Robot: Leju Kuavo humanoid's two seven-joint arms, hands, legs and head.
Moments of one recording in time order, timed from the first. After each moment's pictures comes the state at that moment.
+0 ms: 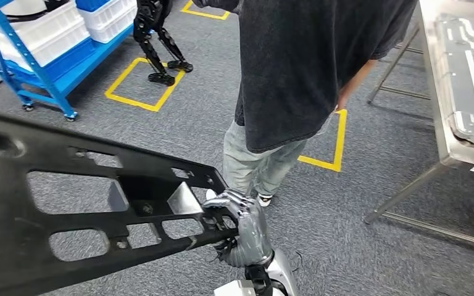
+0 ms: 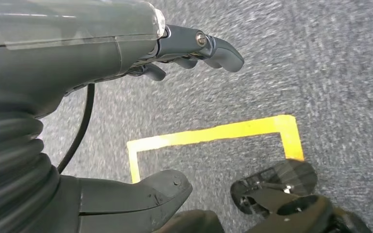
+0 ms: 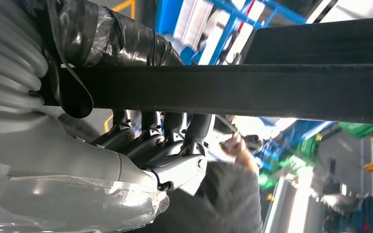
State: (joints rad) left arm -0.12 -0.19 0.80 -0.21 -1.09 0.09 -0.35; right arm -0.10 0.08 0.70 -1.61 0.49 -0.55 -0.43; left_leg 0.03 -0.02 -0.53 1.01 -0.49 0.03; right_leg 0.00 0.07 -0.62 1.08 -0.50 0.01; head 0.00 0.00
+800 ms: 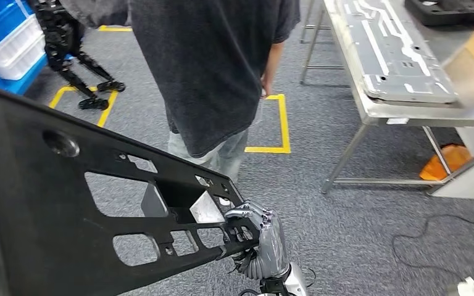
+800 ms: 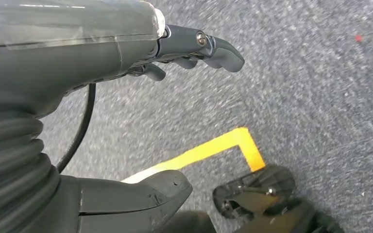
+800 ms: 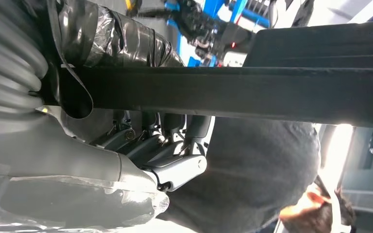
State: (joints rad) left arm -0.10 -0.17 0.80 -0.21 -1.06 0.13 -0.43; right arm 0.01 0.06 0.63 -1.68 0.44 -0.51 -0.51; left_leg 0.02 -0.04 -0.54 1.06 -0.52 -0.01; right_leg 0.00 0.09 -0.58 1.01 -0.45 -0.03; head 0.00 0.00
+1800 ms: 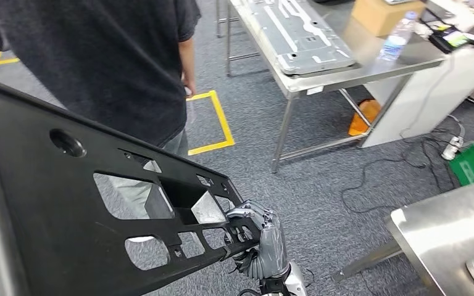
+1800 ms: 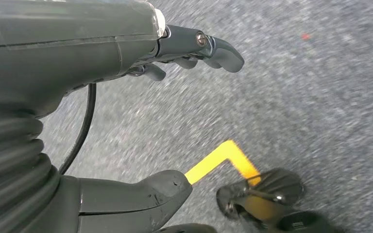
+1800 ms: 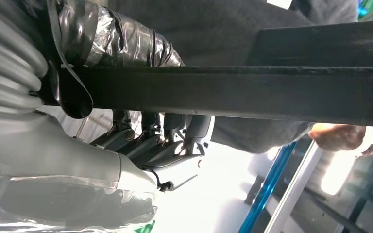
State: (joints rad) left arm -0.10 -0.15 0.86 -0.21 -1.03 0.11 -0.41; right arm 0.01 0.07 0.62 -1.66 0.40 -0.51 -0.55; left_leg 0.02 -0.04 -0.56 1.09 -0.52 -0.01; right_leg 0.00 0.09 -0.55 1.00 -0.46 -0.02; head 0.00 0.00
